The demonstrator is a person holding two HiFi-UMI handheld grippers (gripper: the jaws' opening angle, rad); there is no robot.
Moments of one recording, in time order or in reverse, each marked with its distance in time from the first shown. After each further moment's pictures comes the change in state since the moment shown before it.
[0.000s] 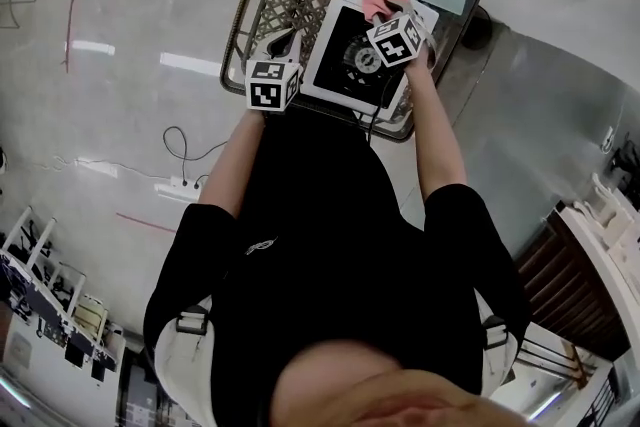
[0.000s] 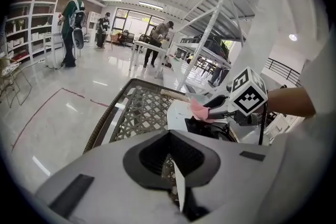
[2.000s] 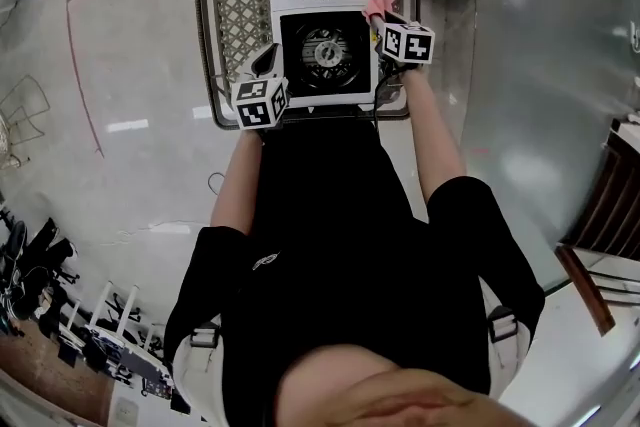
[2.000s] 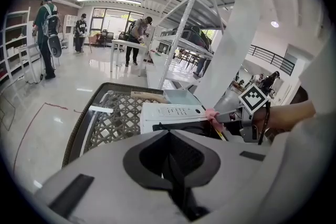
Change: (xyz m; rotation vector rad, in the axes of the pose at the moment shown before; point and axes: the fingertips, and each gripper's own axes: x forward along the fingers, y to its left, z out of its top) left arm 0.031 -0.079 0.008 0.173 0.067 -0.091; right arm -0.049 -0.044 -0.160 1.072 -0.236 -0.030
